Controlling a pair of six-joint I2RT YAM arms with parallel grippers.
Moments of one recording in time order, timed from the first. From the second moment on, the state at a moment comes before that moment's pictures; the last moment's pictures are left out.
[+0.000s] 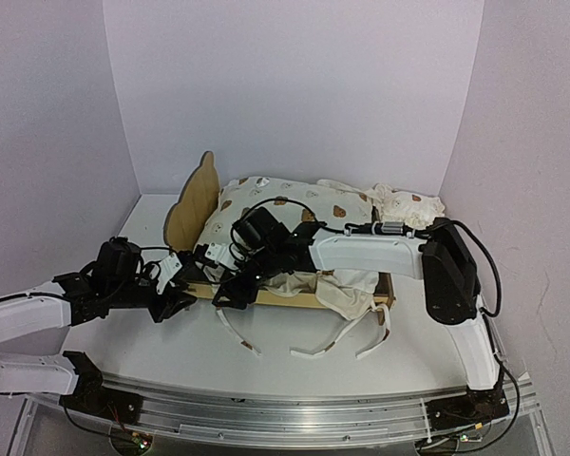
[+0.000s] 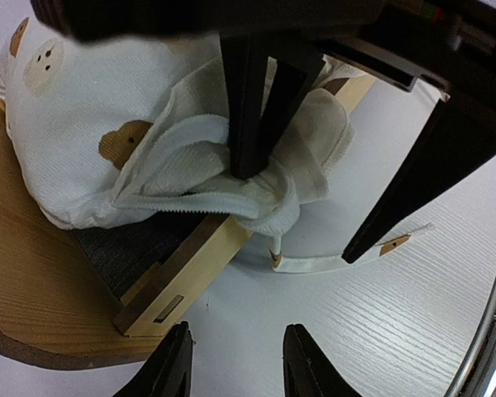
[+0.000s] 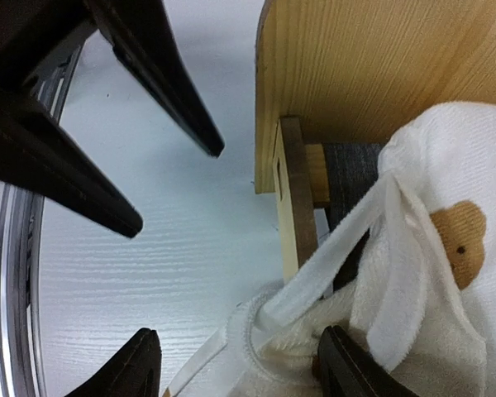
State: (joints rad) left arm -0.61 0.94 0.48 -0.16 0.21 0.33; right arm 1.03 2.24 1.87 -0.43 -0.32 -0.27
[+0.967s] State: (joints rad) left arm -0.60 0.89 0.50 -0.19 0.23 0.08; right arm 1.01 2.40 2.02 -0.47 -0.26 -0.36
